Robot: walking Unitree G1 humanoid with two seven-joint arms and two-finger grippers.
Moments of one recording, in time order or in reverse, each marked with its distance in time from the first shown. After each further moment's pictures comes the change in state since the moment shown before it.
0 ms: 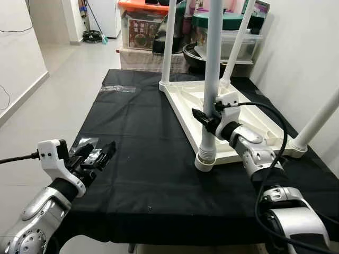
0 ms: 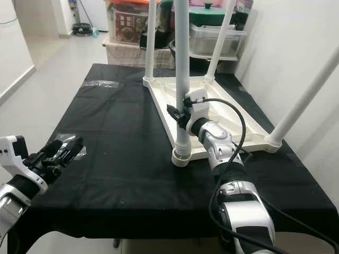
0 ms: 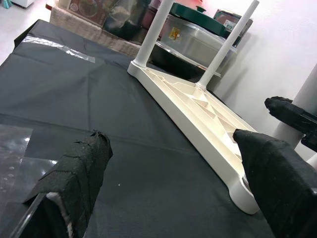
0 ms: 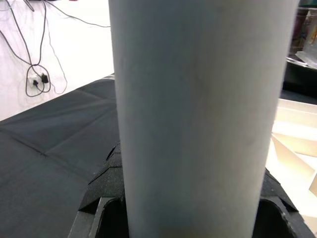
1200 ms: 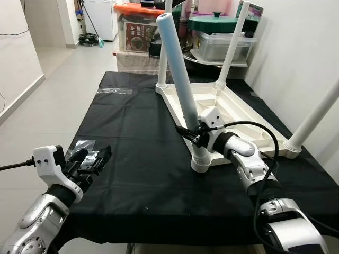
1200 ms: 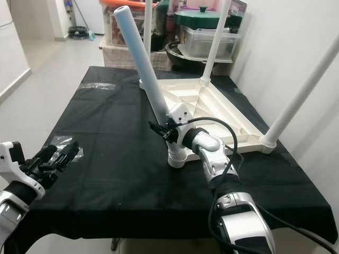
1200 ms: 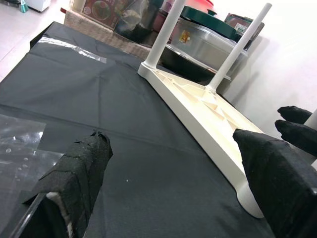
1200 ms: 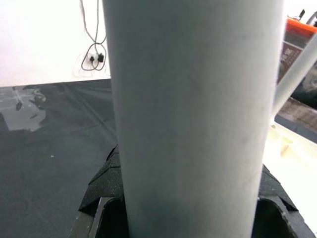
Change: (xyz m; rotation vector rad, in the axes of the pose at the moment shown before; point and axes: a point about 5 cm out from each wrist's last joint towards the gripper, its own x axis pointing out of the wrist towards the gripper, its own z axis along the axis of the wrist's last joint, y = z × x) left arm -0.009 0.004 -0.006 0.002 -0.009 0.075; right arm -0.005 0.039 -0.019 -0.208 -0.020 0.337
